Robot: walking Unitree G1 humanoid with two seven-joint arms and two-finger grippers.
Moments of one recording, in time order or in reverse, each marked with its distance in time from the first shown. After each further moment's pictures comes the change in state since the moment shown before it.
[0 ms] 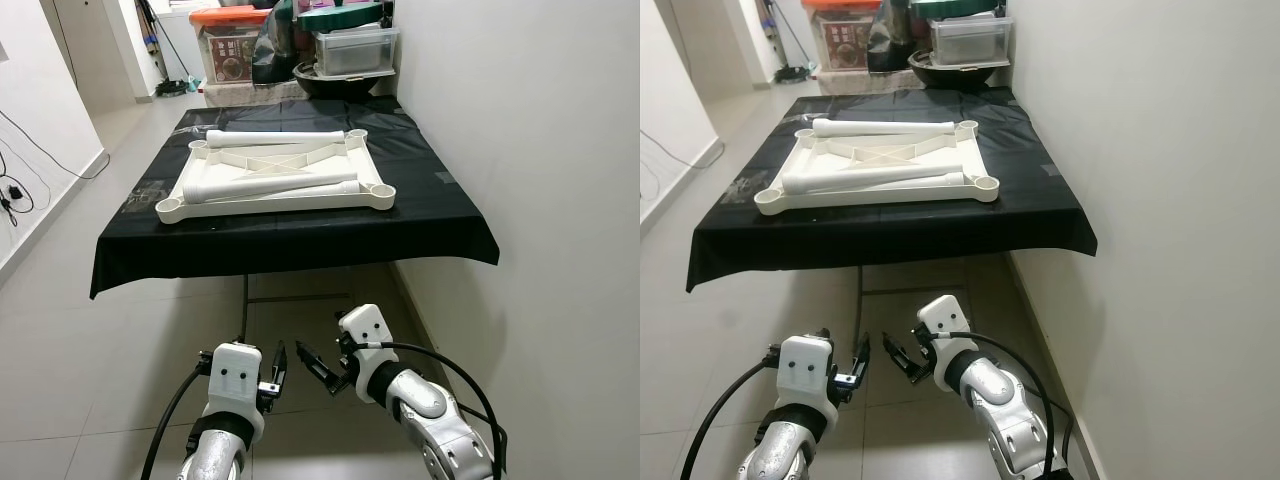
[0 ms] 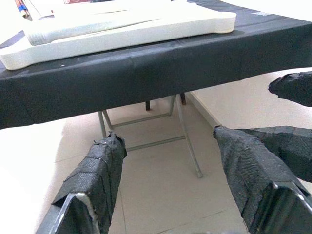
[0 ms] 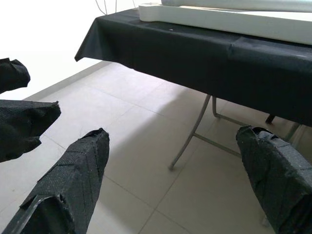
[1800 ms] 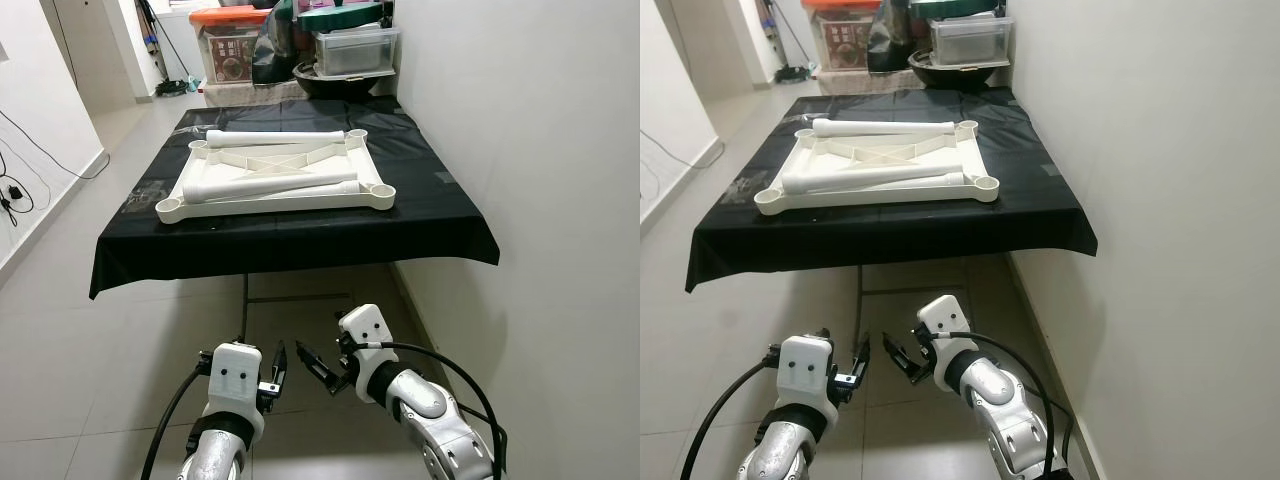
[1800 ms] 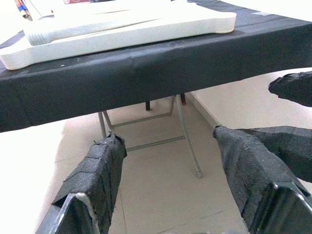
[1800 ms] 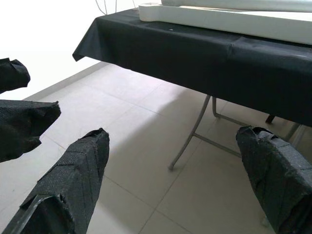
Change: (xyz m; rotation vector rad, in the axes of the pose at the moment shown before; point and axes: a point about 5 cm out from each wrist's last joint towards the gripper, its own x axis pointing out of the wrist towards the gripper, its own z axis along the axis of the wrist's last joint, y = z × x) left arm 0.000 0.000 0.000 0.000 0.000 0.000; right arm 0.000 0.000 0.000 0.000 0.000 0.000
